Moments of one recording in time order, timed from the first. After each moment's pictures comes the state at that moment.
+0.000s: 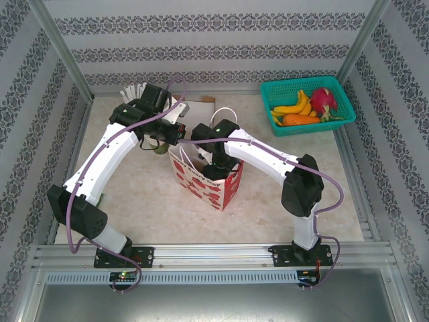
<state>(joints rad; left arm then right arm) -0.38 1.56 1.67 -1.09 0.25 0.00 0.83 1.94 1.77 -1.43 -0.07 0.20</state>
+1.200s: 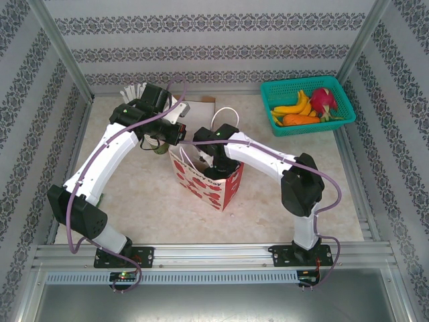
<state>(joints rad) -0.38 1.56 1.67 -1.09 0.26 0.00 0.81 1.94 1.67 -1.34 -0.08 0.21</state>
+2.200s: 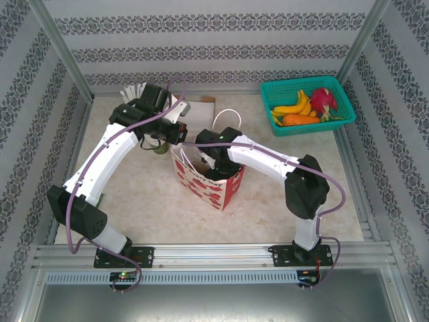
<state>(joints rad) -0.38 1.56 1.67 -1.07 0.30 -0.02 0.81 1.91 1.59 -1.27 -0.08 0.23</state>
